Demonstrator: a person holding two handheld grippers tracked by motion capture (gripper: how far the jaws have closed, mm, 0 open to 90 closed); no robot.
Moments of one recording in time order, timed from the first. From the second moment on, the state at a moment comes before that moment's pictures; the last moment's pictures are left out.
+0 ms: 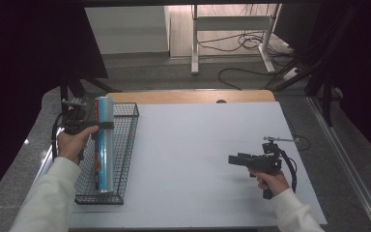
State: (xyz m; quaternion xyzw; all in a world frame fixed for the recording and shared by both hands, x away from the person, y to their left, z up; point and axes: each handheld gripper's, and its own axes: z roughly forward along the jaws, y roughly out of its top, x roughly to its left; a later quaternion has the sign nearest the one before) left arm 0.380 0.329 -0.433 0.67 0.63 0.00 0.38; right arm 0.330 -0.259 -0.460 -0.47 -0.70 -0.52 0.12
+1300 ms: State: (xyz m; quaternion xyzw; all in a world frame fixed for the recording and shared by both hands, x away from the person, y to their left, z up) left arm 0.429 0.303 -0.451 0.69 0.67 0.01 0.28; right arm 0.332 -0.259 -0.466 -0.48 -0.70 -0.52 0.12
